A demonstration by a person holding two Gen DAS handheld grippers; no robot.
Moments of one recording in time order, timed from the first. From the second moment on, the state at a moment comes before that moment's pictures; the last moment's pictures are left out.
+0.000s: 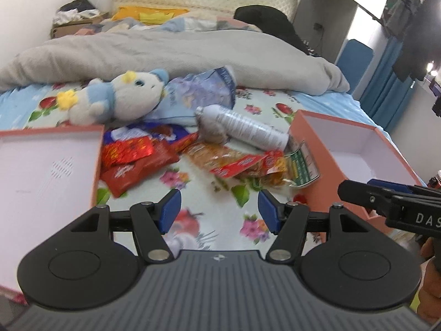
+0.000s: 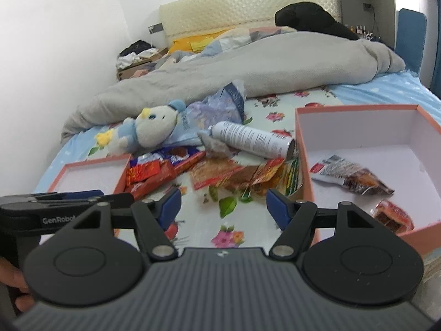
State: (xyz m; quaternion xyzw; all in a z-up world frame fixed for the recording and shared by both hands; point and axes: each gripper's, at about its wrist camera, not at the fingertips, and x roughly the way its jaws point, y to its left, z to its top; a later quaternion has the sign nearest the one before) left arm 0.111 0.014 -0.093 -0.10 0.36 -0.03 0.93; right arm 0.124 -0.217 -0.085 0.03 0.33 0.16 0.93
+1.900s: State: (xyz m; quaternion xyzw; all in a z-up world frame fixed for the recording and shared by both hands) left arm 0.274 0.056 -0.216 0.11 0.46 0.01 0.88; right arm 0.333 -0.131 -0.183 -0.05 0.44 0.22 0.87
